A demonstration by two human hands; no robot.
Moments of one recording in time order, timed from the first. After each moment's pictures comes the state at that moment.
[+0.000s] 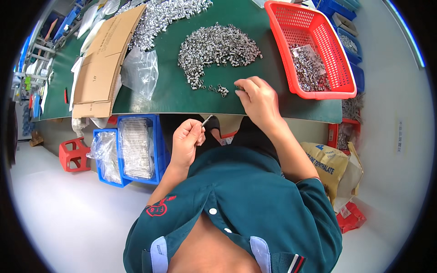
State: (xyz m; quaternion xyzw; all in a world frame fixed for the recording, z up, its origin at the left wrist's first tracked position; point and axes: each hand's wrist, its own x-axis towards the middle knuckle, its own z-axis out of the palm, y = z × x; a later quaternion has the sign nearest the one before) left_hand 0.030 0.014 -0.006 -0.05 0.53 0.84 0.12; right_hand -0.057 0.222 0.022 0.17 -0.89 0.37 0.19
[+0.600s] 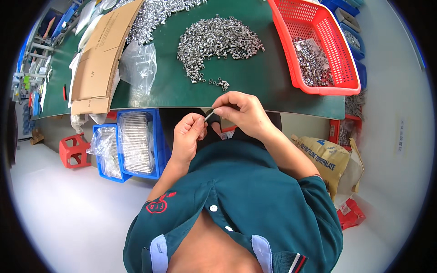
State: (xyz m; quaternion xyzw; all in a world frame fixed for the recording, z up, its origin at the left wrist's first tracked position) left_hand 0.027 0.020 -0.007 -0.04 0.56 0.82 0.11; right_hand -0.028 0.205 0.033 0.11 -0.74 0.64 -0.17
